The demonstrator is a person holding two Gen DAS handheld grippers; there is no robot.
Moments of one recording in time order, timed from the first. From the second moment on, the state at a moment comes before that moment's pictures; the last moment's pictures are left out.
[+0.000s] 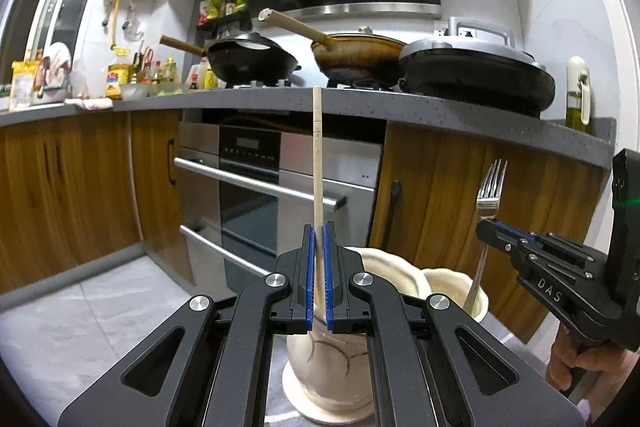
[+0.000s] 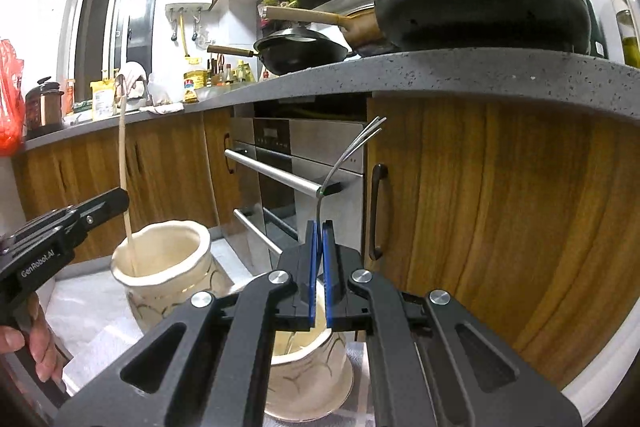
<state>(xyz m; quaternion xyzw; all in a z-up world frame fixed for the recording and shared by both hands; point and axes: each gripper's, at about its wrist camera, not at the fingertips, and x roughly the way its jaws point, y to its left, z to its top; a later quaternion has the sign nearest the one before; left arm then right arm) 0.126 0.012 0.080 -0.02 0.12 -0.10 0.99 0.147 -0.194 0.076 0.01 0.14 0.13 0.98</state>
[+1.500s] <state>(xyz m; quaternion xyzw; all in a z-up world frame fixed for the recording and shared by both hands) 0.119 0.024 0.077 -0.03 0.13 -0.08 0.99 0.167 -0.195 0.051 0.02 0.21 0.11 0.97</state>
